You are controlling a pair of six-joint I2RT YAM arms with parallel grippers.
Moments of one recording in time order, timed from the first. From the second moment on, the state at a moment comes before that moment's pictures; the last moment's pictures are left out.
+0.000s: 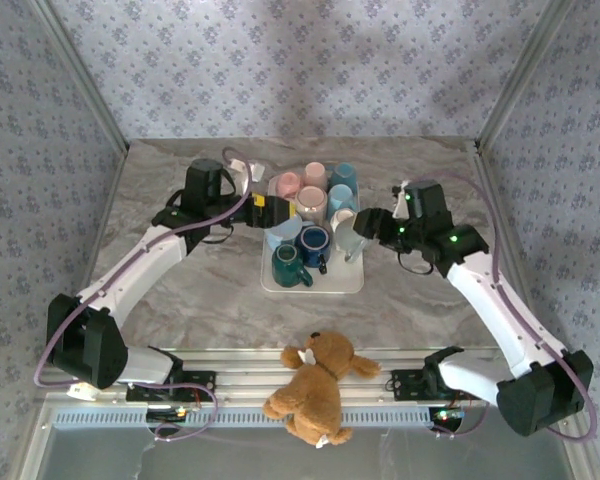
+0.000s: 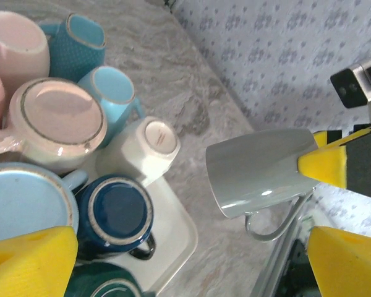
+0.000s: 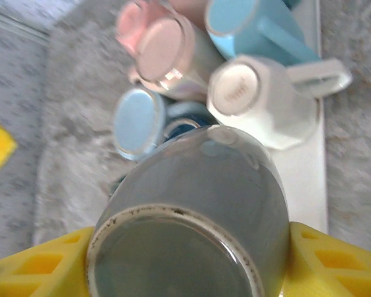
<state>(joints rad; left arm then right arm) -0.44 1.37 1.12 -0.23 0.67 -0.43 0.36 1.11 1.06 -0.66 -0.31 0.67</state>
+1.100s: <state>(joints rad) -0.33 1.42 1.11 0.41 1.00 -0.98 0.25 1.31 1.08 0.29 -0.86 1.24</state>
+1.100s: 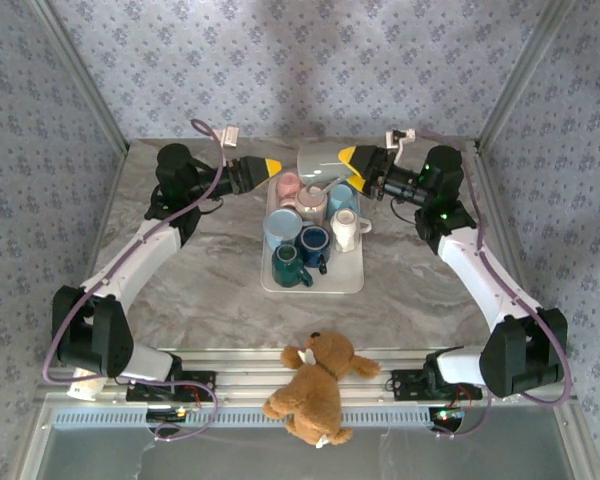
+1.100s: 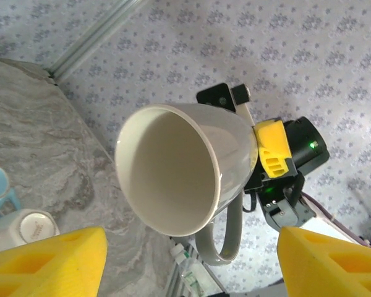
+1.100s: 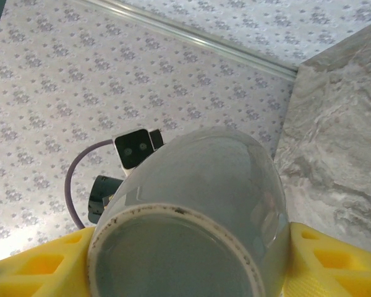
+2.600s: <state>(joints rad) -0.43 1.53 1.26 0.37 1.06 -0.97 0.24 1.33 0.96 0.47 -0.83 1.32</state>
